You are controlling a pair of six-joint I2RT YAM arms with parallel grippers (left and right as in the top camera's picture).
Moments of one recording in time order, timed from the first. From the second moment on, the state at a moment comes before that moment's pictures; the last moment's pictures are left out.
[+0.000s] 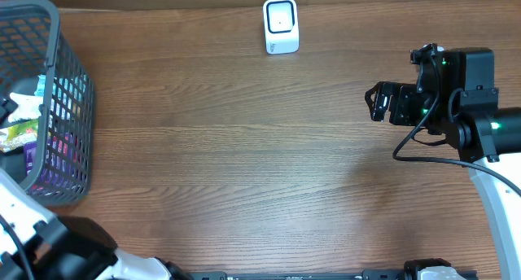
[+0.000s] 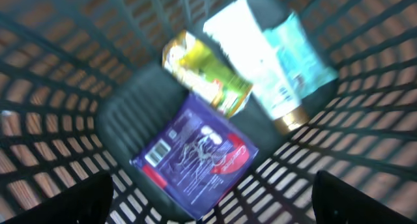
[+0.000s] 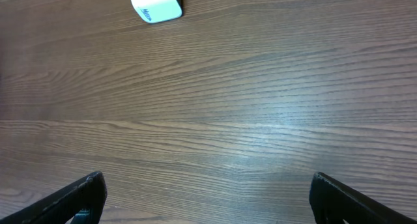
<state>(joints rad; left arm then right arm) 0.81 1.77 1.95 -1.19 -0.04 -0.18 0.09 1.29 1.34 -0.96 -0.24 0.20</state>
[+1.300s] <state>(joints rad) 0.87 1.87 1.29 -0.54 0.05 0.19 0.09 1.29 1.34 -0.99 -0.24 0.20</state>
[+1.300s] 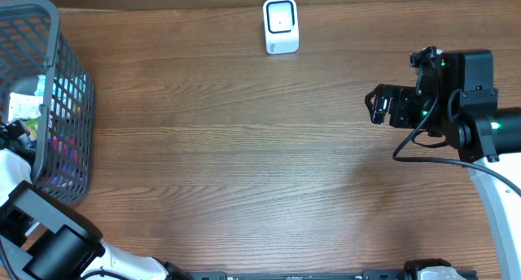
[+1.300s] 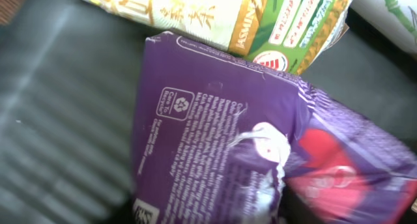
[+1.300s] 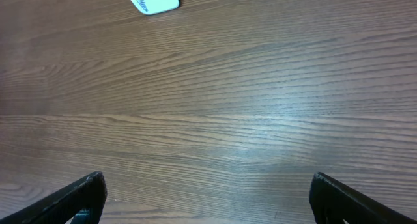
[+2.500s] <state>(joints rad) -0.03 1.66 1.97 -1.23 0.01 -0.26 0.09 1.29 1.34 -1.01 -0.24 0.20</state>
